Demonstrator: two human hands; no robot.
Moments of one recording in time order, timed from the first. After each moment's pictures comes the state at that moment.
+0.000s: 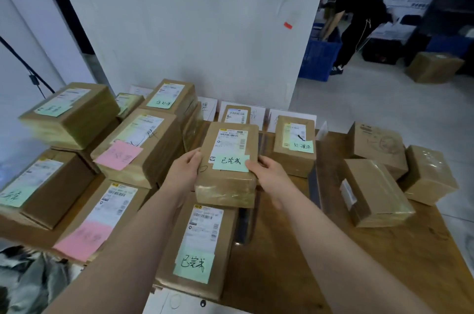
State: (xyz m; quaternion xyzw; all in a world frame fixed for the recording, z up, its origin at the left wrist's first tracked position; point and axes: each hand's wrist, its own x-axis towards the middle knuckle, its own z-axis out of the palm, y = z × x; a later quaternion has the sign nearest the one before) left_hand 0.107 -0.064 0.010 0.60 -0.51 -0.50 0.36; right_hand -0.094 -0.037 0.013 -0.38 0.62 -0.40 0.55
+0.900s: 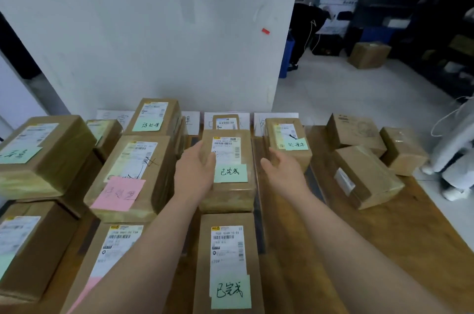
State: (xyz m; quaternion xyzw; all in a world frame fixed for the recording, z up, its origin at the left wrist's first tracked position) left_hand 0.119 -0.115 0.027 0.57 -0.69 -0.31 0.33; right_hand -0.067 -0.051 0.018 -0.46 0.77 -0.37 0.24
